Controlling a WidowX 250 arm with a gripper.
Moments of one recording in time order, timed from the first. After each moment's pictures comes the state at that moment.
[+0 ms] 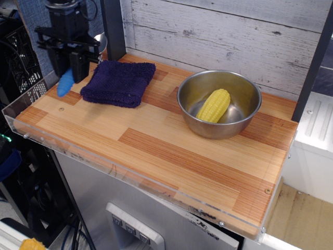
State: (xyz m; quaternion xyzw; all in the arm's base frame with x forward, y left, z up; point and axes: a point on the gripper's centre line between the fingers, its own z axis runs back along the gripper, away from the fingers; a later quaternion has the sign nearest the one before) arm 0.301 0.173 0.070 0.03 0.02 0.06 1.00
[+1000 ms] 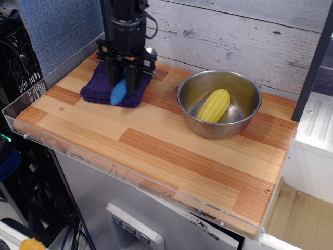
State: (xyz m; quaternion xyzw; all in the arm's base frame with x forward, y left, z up) arm 0.347 0.117 0.039 0.04 0.04 0.02 1.00
